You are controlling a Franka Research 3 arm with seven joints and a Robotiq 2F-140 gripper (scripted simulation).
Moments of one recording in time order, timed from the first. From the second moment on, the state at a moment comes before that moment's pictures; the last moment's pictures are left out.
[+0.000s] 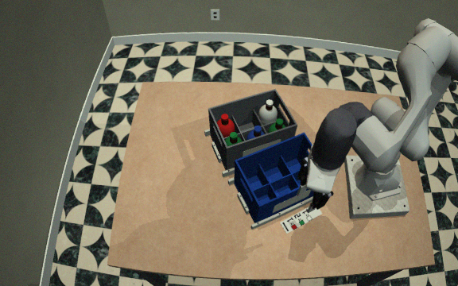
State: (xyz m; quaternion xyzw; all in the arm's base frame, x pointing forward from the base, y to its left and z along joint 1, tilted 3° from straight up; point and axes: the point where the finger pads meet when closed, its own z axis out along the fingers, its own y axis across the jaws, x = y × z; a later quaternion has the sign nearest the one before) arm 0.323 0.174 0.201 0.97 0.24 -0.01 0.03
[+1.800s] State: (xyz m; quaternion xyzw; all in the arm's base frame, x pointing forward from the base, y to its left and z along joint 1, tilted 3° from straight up) arm 0.423 -0.030 0.272 0.94 -0.33 0.02 0.02
